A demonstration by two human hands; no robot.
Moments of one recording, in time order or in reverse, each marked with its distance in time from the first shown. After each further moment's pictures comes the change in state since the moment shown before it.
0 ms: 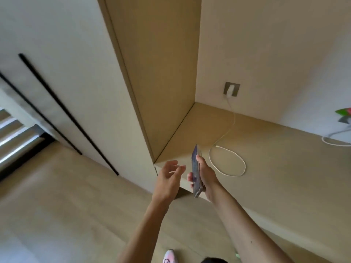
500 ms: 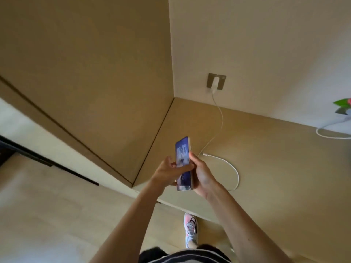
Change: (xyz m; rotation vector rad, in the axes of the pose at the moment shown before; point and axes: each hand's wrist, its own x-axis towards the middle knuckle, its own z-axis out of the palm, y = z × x) left_hand 0.215 0.021 0.073 0.113 -0.390 -0.349; right_hand 0.124 -0.080 -0.027 0.372 -0.125 0.049
